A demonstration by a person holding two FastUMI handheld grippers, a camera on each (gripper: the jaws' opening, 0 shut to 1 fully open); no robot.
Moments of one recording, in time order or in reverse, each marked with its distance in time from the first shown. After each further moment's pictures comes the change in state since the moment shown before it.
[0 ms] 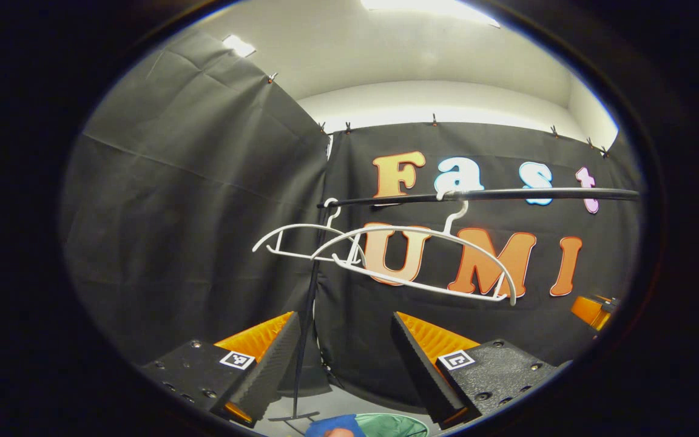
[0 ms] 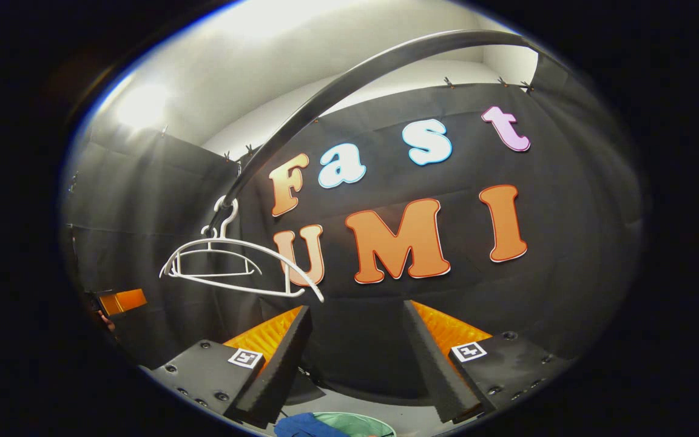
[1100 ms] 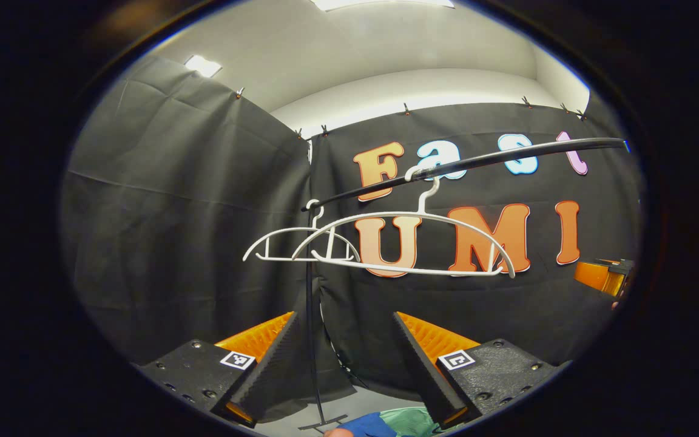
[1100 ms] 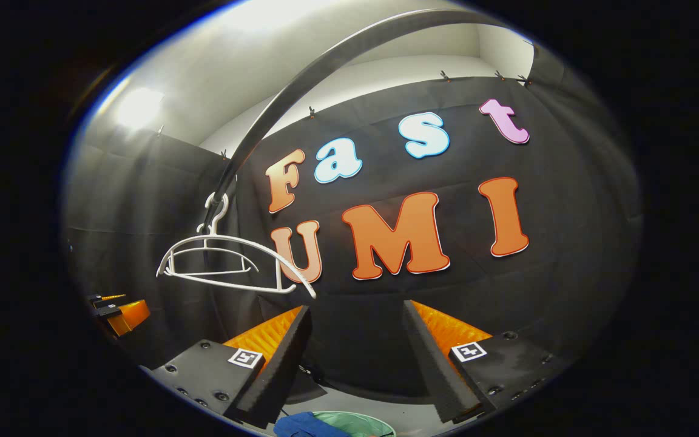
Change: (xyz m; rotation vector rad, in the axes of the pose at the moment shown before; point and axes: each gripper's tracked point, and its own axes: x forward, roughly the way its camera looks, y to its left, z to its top) left arm -0.006 -0.031 -0.014 0.157 -0.021 -0.034; right arm 0.013 -0.013 -0.008 0.011 0.017 -0.010
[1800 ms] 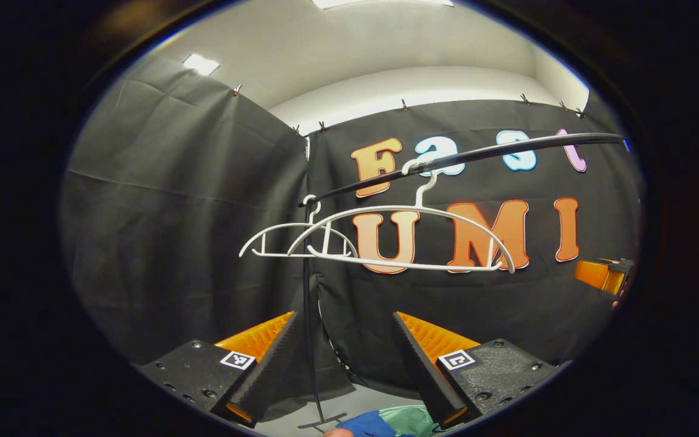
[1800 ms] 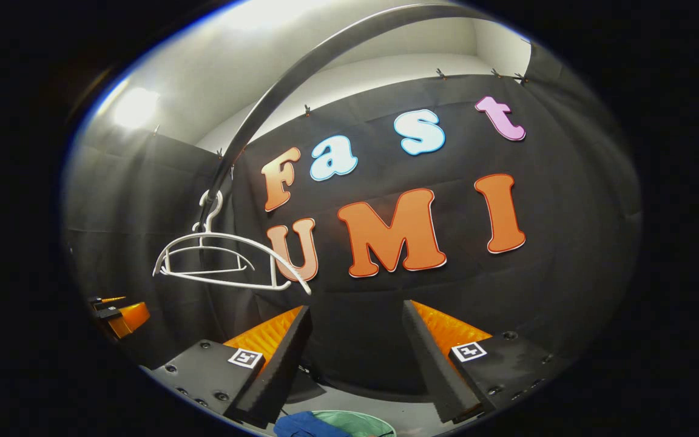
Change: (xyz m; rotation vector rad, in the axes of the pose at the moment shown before) left arm 0.003 -0.001 -0.006 -0.001 0.019 -0.005; right arm 0.001 -0.004 -0.006 0.005 0.010 -0.017
